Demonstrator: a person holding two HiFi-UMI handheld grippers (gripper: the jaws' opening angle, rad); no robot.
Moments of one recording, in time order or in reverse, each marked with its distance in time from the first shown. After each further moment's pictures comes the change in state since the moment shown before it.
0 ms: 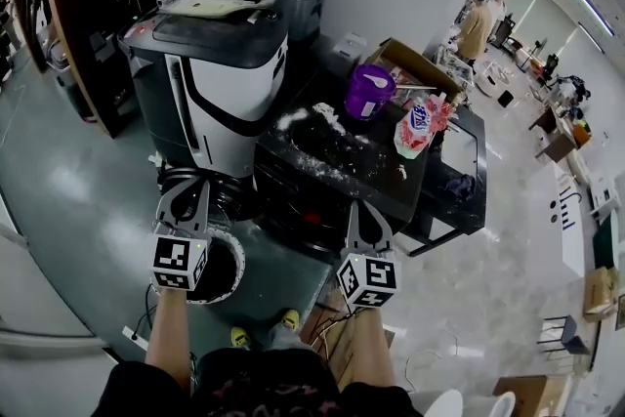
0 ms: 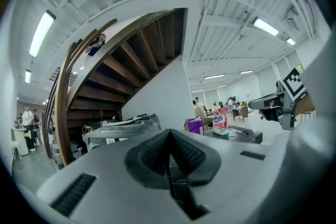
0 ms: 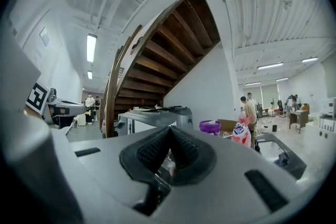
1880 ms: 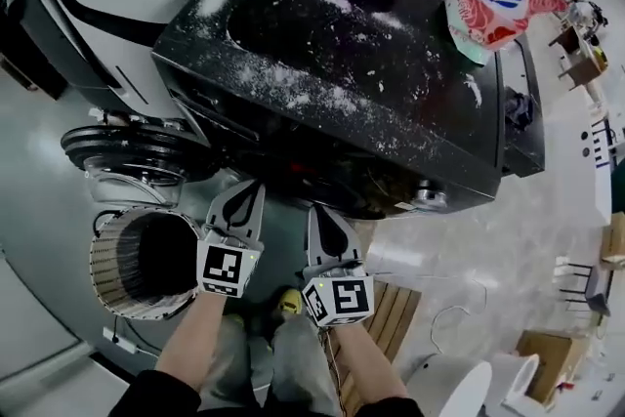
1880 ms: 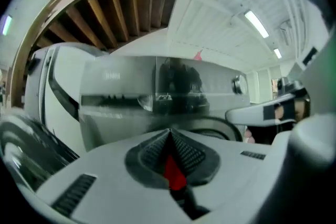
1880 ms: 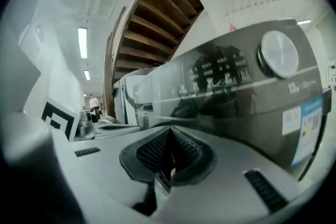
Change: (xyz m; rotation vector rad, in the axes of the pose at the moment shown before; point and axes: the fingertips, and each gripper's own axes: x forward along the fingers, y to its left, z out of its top) left arm 0.217 -0.238 -0.393 -0.115 0.105 -0.288; right arm 0.093 -0.054 -0.400 0.145 0.104 0.058
